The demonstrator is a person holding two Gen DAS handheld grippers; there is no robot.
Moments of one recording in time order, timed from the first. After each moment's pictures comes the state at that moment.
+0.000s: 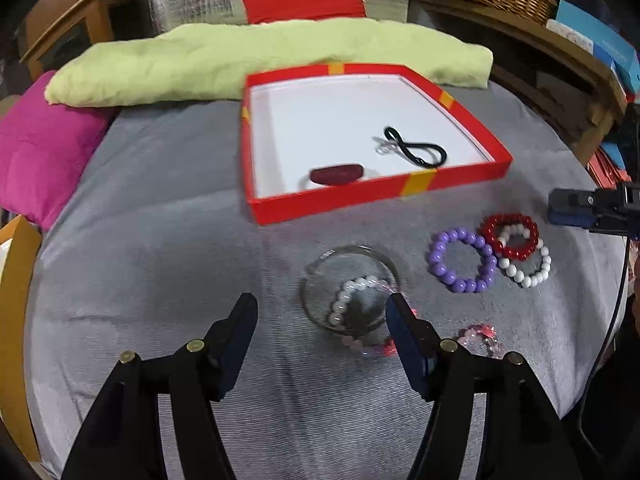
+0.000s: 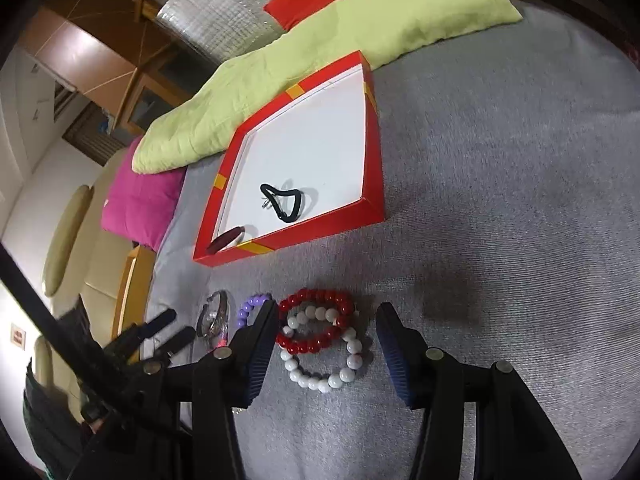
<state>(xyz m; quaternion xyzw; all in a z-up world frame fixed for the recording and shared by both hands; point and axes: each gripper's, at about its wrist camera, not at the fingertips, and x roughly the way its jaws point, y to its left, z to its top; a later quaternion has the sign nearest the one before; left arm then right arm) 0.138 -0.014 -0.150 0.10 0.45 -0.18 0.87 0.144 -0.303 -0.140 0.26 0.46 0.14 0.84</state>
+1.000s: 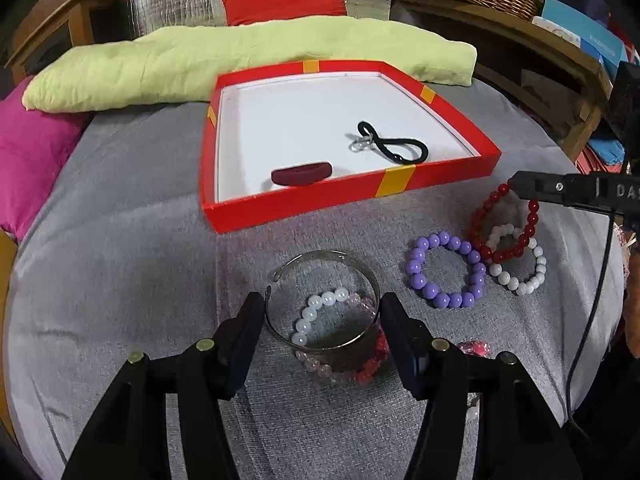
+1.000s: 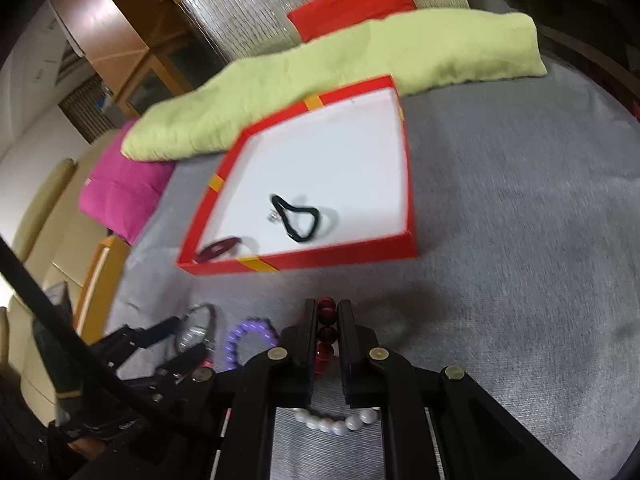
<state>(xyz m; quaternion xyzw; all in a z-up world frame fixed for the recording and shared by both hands) 0.145 -0.030 -0.164 0.09 0.44 -0.21 0.87 0.161 -0.258 -0.127 0.18 0.41 0.11 0.88</state>
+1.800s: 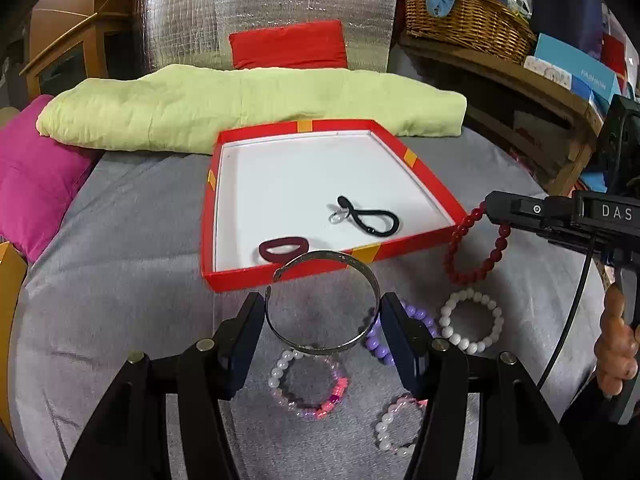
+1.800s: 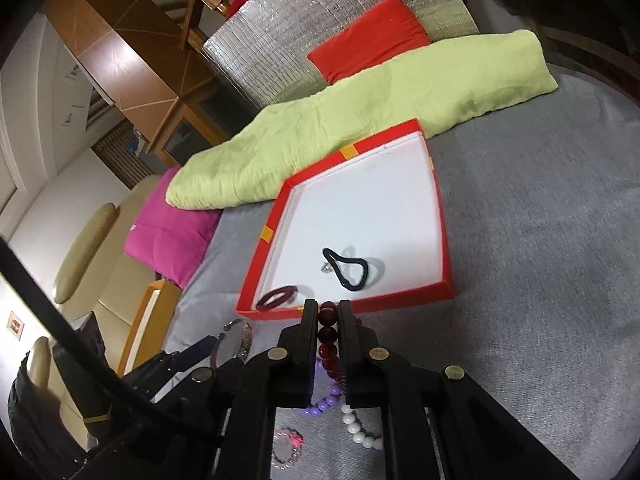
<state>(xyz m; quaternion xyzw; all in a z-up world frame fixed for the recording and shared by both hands) 0.138 -0.042 -0.117 0.06 0.38 -0.21 0.90 0.154 -0.264 -0.098 0.25 0.35 0.16 0.89</state>
